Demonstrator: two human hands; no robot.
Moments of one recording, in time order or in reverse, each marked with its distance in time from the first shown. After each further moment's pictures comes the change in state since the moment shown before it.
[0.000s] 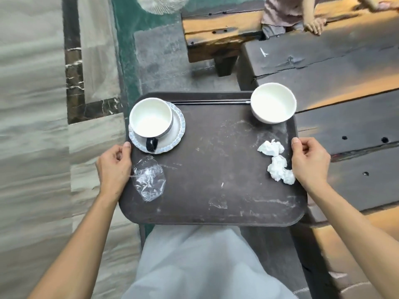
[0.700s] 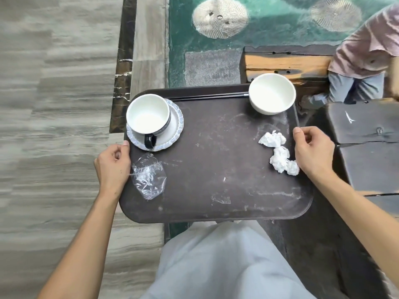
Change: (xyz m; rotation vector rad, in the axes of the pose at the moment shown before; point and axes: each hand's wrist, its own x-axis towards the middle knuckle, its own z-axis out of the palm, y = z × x) left_hand 0.255 -0.084 -0.129 0.003 0.177 -0.121; right_hand 0.092 -0.293 0.202 -0.002 -0.123 -0.211
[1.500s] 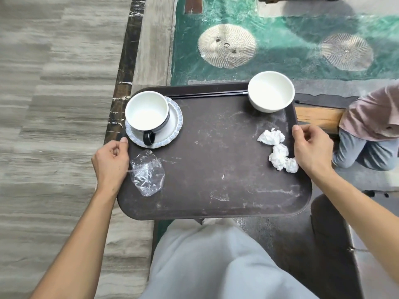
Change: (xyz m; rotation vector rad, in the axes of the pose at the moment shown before) left_hand 0.257 0.129 0.125 -0.011 0.041 -0.057; right_hand 0.314 -0.105 0.087 -0.035 -0.042 -0.075
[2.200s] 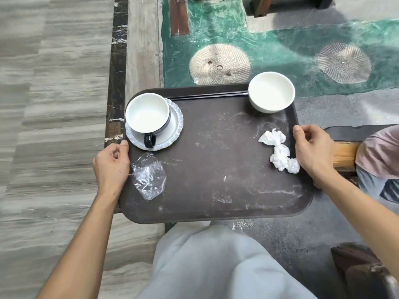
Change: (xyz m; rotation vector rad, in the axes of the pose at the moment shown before) left_hand 0.313 0.102 0.099 -0.027 -0.067 0.045; right_hand 0.253 -0.117 0.103 -0.002 0.065 0.092
